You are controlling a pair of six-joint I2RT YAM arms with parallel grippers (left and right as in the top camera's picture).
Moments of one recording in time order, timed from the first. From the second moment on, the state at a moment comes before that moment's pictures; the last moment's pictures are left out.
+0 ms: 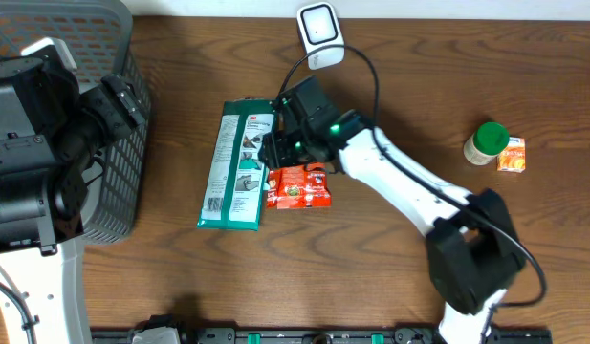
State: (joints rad) left arm 0.16 1.21 1.59 -1.03 0.08 -0.33; right arm 0.65 1.97 1.49 -0.56 -0.33 0.50
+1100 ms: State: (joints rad) left arm 0.16 1.21 1.59 -1.03 0.08 -0.33; right arm 0.69 2.10 1.48 -0.46 -0.46 0.63
